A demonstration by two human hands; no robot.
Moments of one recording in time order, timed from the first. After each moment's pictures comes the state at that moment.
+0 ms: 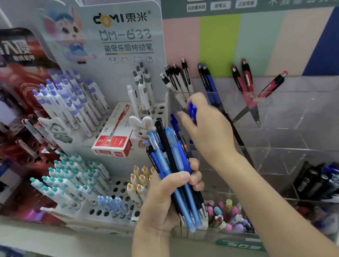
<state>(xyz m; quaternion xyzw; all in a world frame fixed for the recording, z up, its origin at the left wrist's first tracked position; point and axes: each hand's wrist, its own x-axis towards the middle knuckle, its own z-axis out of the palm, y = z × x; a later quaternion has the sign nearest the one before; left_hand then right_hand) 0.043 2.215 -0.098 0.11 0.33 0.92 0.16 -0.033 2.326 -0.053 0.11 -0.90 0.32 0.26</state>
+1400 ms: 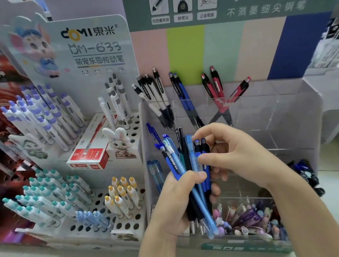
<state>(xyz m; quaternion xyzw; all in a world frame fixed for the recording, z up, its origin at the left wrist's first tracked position) 0.046 2.266 -0.080 0.06 0.52 0.83 0.20 0.024 2.416 -0.033 0.13 -0.79 0.59 -0.07</state>
